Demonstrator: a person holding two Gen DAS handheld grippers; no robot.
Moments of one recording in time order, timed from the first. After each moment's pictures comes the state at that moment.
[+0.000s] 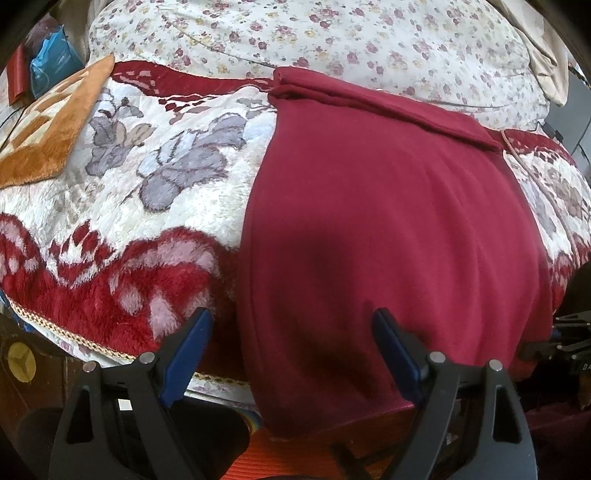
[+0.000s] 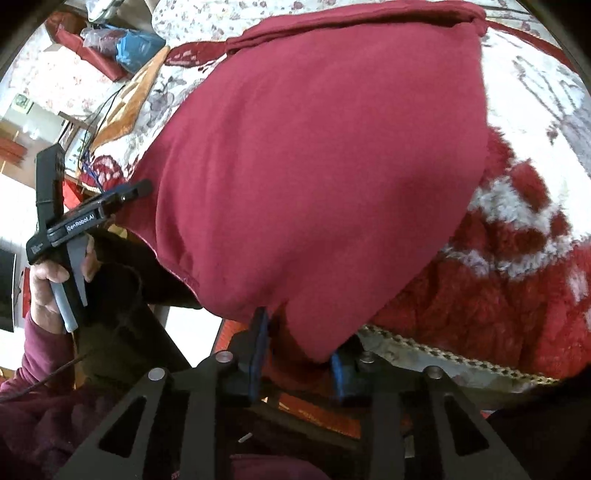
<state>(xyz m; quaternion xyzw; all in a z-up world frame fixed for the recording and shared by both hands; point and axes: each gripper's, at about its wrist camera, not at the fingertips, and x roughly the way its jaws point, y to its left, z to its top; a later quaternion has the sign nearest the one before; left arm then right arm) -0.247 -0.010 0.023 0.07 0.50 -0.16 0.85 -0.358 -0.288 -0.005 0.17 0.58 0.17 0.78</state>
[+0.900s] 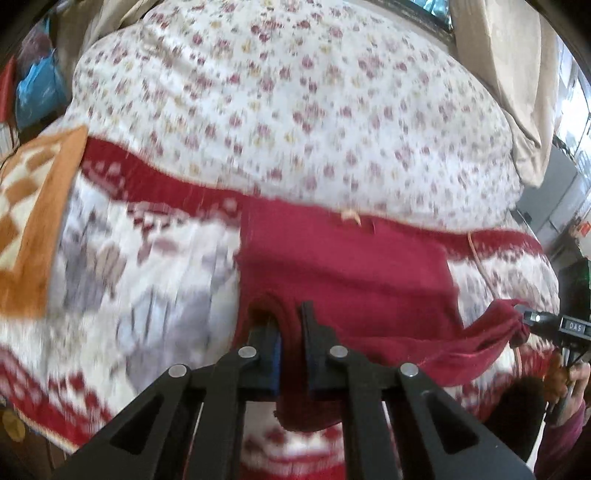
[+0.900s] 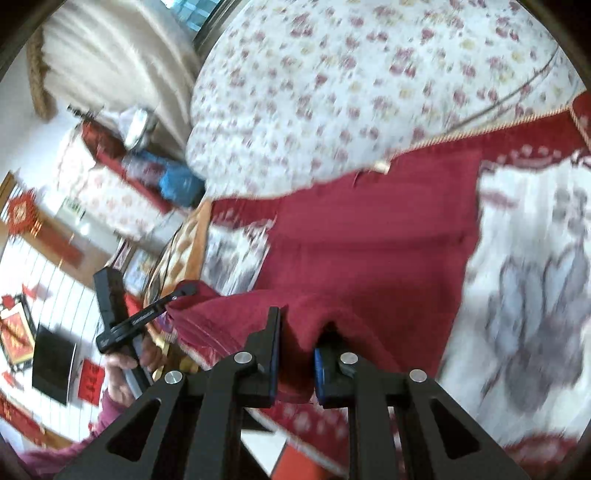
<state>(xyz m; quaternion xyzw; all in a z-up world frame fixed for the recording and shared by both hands) -0.126 -0.051 0.145 -0.02 0.41 -0.21 0.89 -0.257 -0.412 0.130 0.32 0.38 0.18 0.85</state>
